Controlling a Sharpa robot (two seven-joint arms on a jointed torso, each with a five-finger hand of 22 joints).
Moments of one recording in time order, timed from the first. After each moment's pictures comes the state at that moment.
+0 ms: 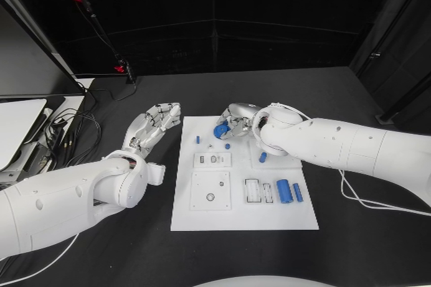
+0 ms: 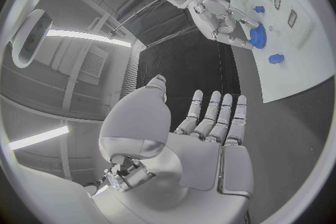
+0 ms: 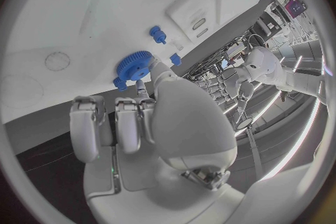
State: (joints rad) left arm 1.25 -0.73 -0.23 1.46 -0.04 -0.48 0.68; left_hand 1.11 0.03 -0.05 0.29 0.25 0.27 0.14 0.71 0.07 0.26 0.27 0.68 0.07 0.12 0.27 0.78 0.06 0.07 0.27 0.29 0.22 0.15; right arm 1.27 -0.56 -0.08 1.18 -1.35 -0.25 -0.15; right_hand 1.42 -0.07 0.11 0.18 0.07 0.79 0.06 0.07 0.07 1.47 -0.01 1.57 1.31 1.46 -0.05 1.57 1.31 0.01 1.47 0.07 1.57 1.31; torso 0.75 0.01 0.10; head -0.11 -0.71
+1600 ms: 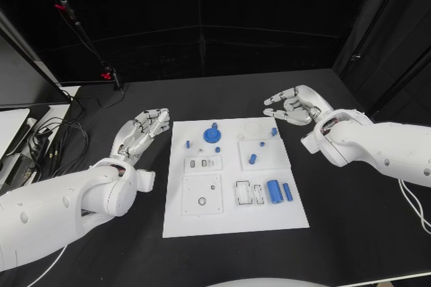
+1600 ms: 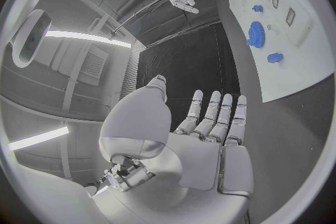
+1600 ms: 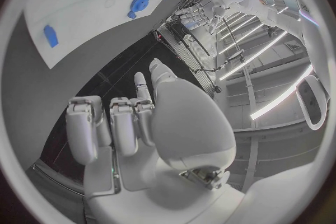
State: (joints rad) left arm 1.24 -0.72 -0.24 1.44 -0.04 -0.47 0.68; left_hand 1.11 0.04 -0.05 0.29 0.25 0.27 0.14 0.71 0.07 0.26 0.27 0.69 0.07 0.12 0.27 0.78 0.06 0.07 0.27 0.29 0.22 0.15; right arm 1.25 -1.08 -0.08 1.52 -0.83 -0.58 0.22; right_hand 1.43 -0.05 0.07 0.22 0.17 0.93 0.13 0.12 0.08 1.47 0.05 1.57 1.31 1.47 0.00 1.57 1.31 0.01 1.47 0.11 1.57 1.31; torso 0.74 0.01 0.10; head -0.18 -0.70
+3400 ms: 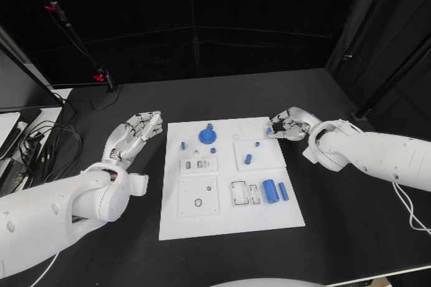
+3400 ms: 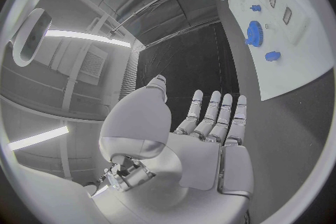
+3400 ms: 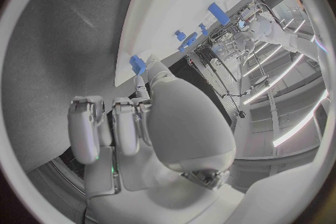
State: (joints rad) left arm 1.24 -0.74 -0.24 1.45 -0.04 -0.47 0.68; left_hand 1.12 0.04 -0.05 0.29 0.26 0.27 0.14 0.71 0.07 0.26 0.27 0.69 0.07 0.12 0.27 0.78 0.06 0.07 0.27 0.29 0.22 0.15; right arm 1.17 -1.00 -0.08 1.30 -1.00 -0.46 0.06; right_hand 1.48 -0.06 0.07 0.19 0.09 0.89 0.10 0.09 0.07 1.47 0.02 1.57 1.31 1.47 -0.03 1.57 1.31 0.01 1.47 0.09 1.57 1.31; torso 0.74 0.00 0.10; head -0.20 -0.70
